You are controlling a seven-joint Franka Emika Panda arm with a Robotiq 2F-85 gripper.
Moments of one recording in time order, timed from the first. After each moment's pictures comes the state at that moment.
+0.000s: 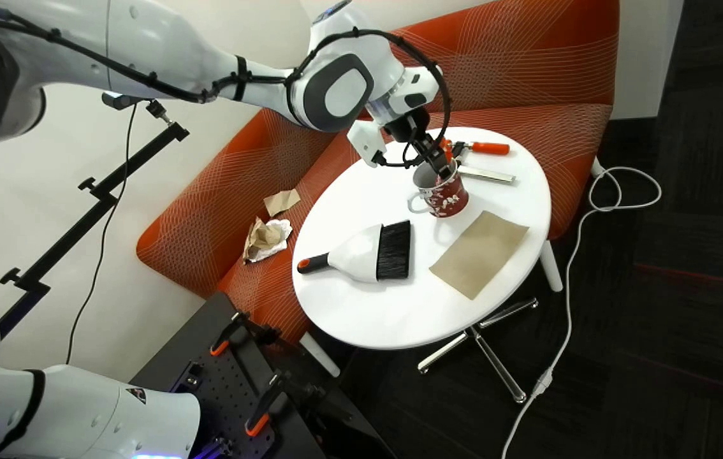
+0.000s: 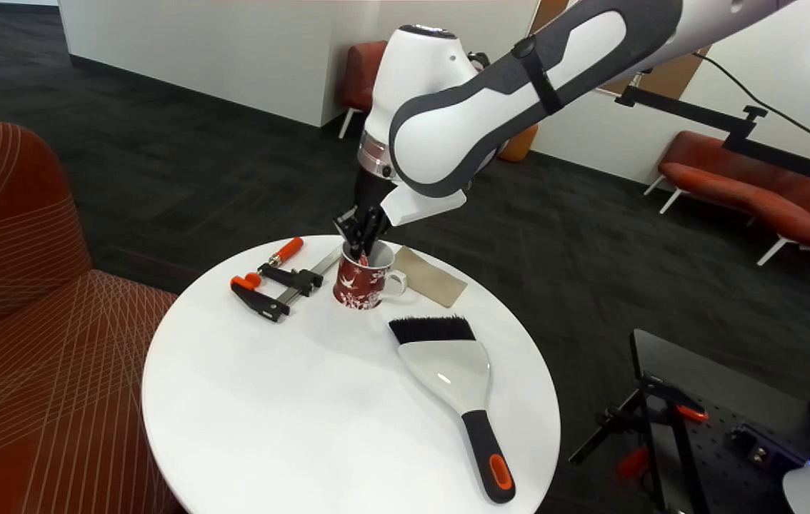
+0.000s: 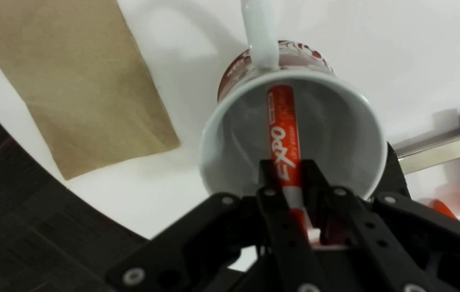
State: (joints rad) arm 0.04 0.76 -0.18 -1.70 0.04 2.59 0.29
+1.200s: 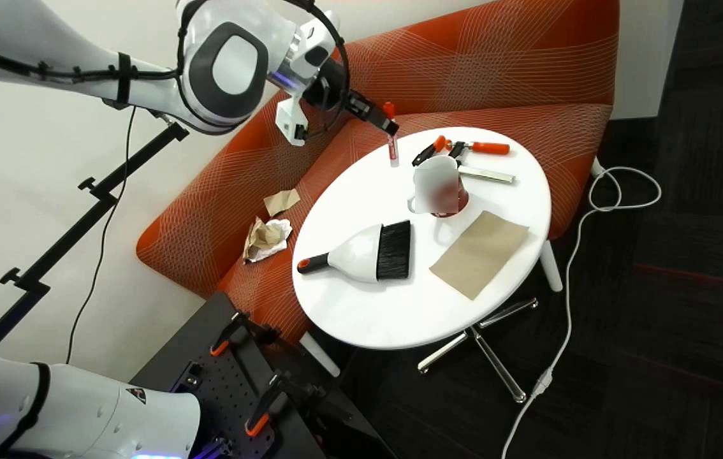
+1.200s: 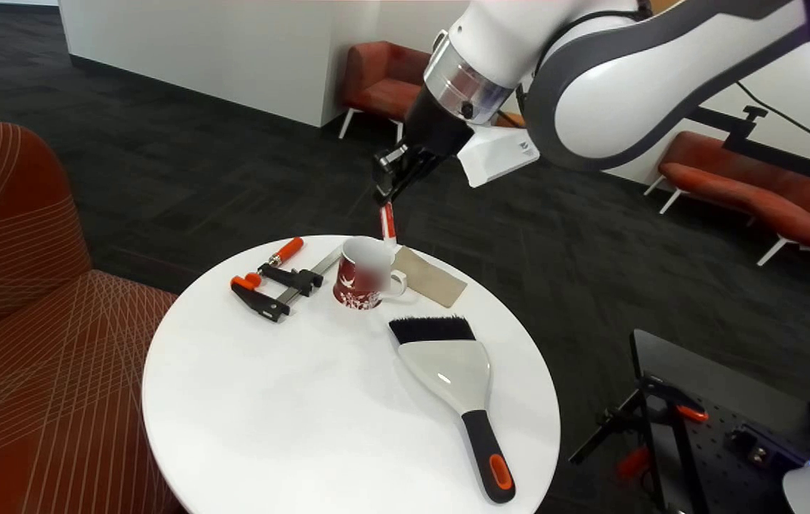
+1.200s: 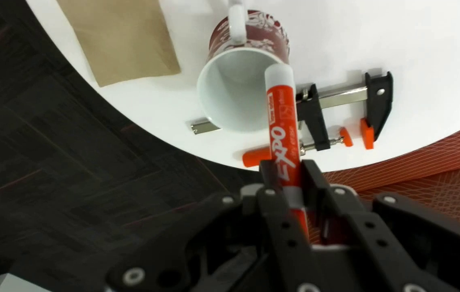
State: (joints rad) arm 0.25 0.33 -0.32 -2.15 -0.21 2.87 0.41
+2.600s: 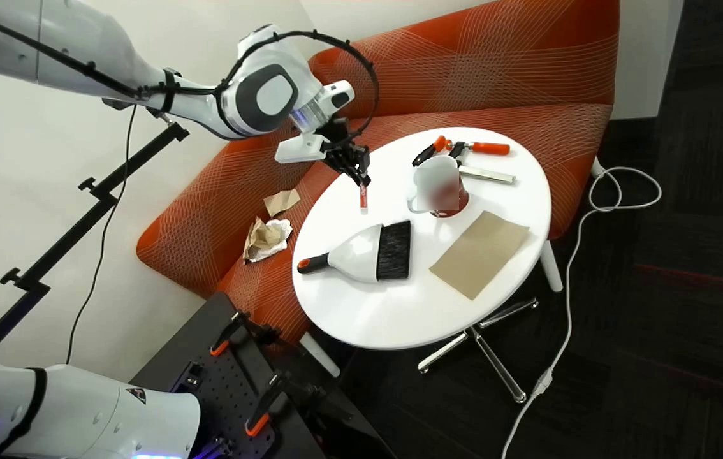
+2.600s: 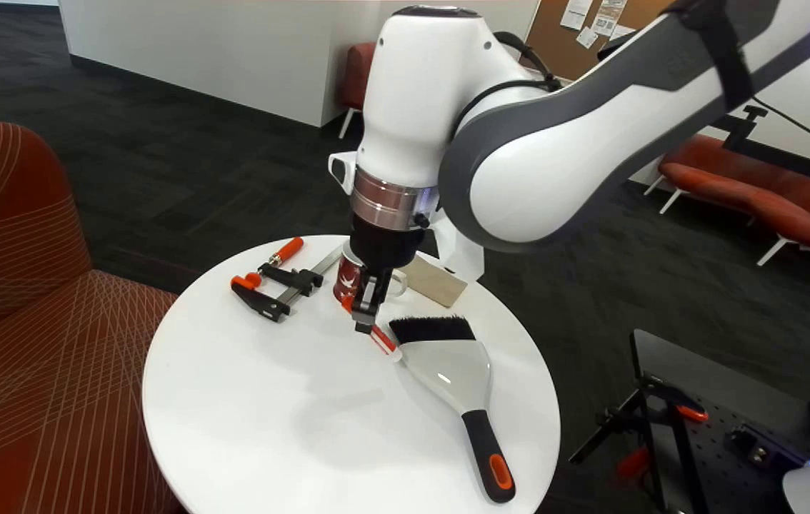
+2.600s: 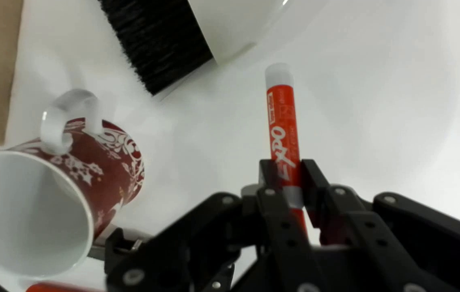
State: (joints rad) arm 0.10 0.56 0.01 -1.97 -0.13 2.53 -0.06
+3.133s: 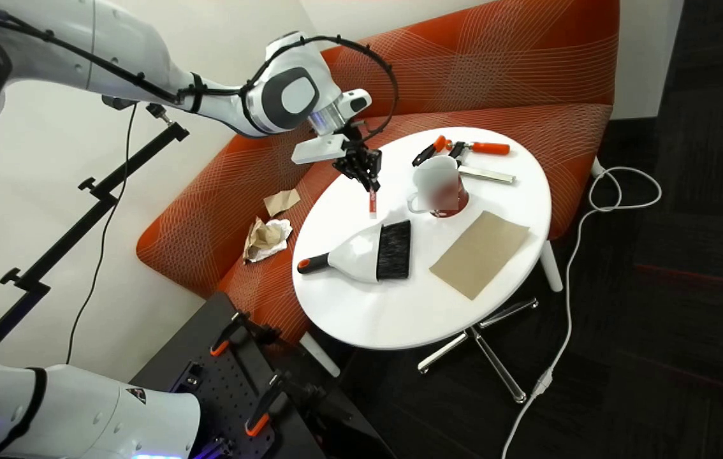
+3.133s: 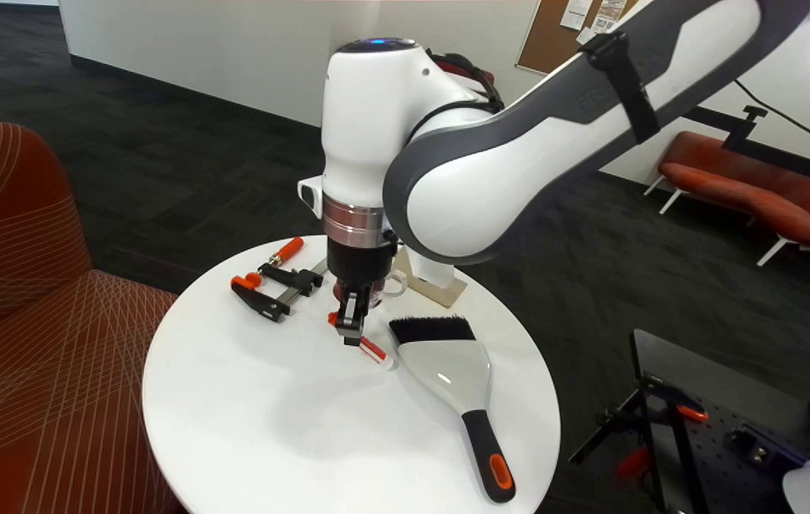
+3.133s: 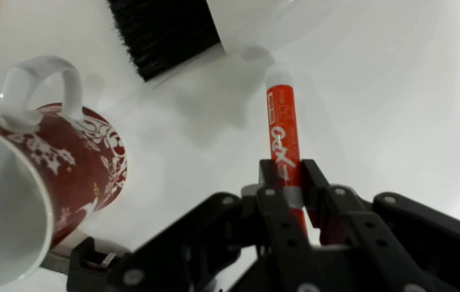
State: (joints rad) arm 0.10 0.69 0.02 -1.81 -0.14 2.42 -0.14
